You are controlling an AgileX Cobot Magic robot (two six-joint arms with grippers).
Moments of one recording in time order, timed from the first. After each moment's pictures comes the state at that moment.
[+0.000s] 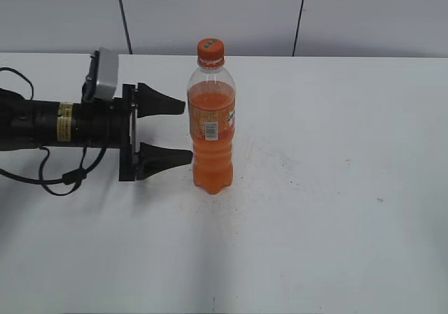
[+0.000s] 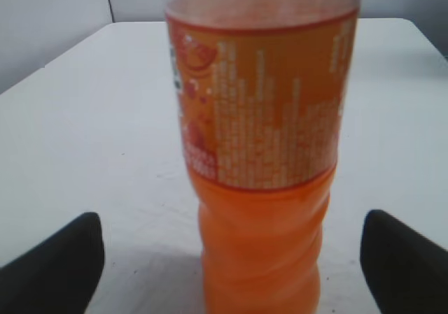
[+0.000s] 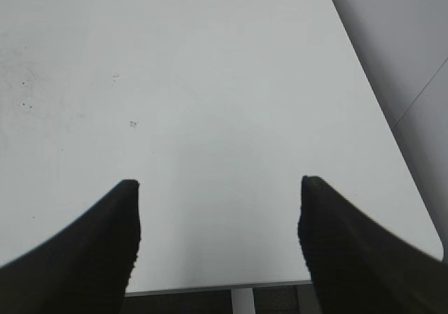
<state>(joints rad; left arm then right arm) -0.11 2.15 -1.02 1.43 -1.21 -0.48 -0.10 -0.01 -0.44 0.01 1.02 -0.16</state>
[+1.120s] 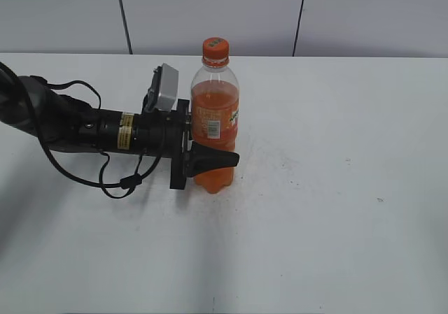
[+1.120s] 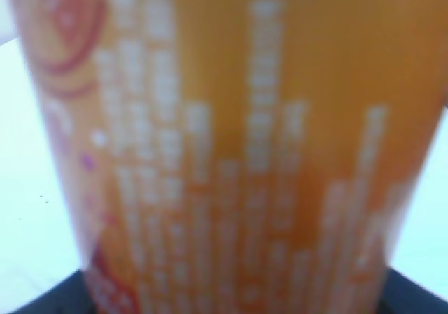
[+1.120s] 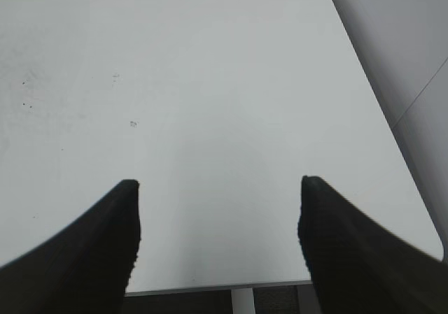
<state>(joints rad) -0.28 2.32 -1.22 1.41 -1.21 -0.58 -0.10 -0.01 -0.44 0.00 1.02 -0.16</state>
